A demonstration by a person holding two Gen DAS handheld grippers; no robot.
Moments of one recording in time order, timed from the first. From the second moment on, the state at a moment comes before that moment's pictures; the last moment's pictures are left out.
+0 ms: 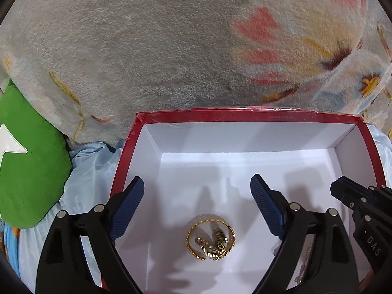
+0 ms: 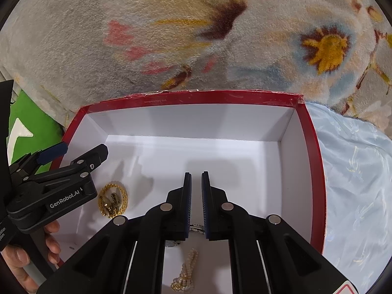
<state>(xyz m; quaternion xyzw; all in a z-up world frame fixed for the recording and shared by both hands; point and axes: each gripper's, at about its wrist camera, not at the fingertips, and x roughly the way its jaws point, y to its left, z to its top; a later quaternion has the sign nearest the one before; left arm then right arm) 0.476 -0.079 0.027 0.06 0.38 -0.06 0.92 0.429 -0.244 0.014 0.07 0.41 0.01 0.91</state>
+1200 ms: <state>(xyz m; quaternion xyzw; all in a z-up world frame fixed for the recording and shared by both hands) 0.114 0.034 -0.017 0.03 0.42 -0.11 0.90 0.028 -0.195 -0.034 0.06 0.39 0.00 0.92</state>
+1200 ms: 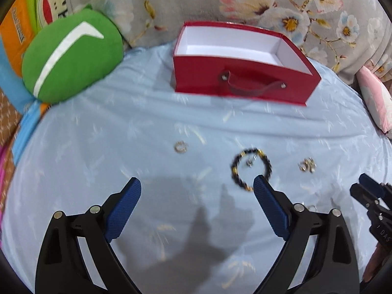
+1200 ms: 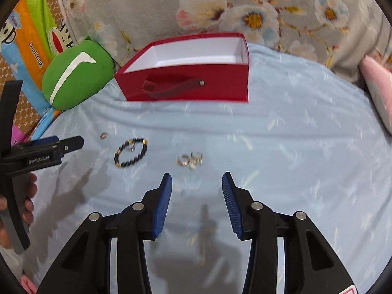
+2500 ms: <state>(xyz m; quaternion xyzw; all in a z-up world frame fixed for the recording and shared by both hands) 0.150 -0.029 -0.041 0.00 0.42 -0.20 0.88 0.071 -0.200 -0.066 0.11 0.41 0.00 0.90</state>
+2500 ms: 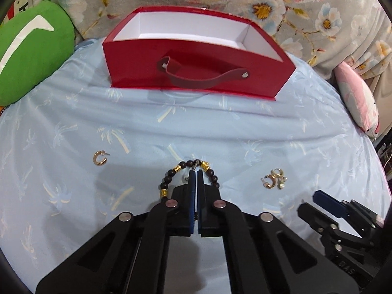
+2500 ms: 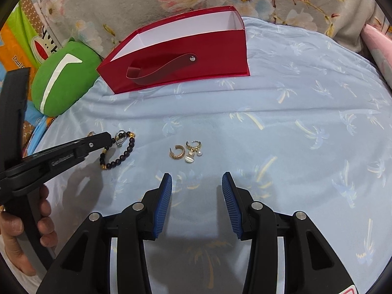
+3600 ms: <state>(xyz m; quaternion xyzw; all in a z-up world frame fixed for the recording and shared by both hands) 0.165 -0.041 -0.053 0.01 0.44 -0.21 0.87 0.074 -0.191 -0.064 0.11 0.42 0.01 0.90</state>
